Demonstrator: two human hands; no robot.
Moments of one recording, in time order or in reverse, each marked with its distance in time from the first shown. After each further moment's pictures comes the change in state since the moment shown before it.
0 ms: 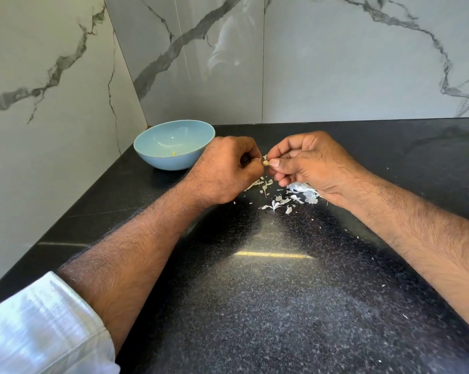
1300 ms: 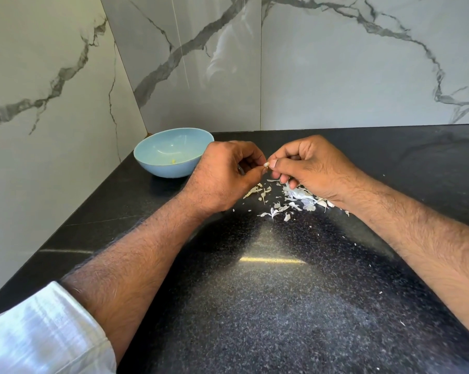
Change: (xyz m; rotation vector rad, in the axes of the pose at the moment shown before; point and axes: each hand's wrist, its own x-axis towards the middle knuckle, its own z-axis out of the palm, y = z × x) left_hand -0.001 0.000 0.002 -0.056 0.117 0.095; right_hand 0.007 0.002 -0.009 -0.266 0.006 -0.135
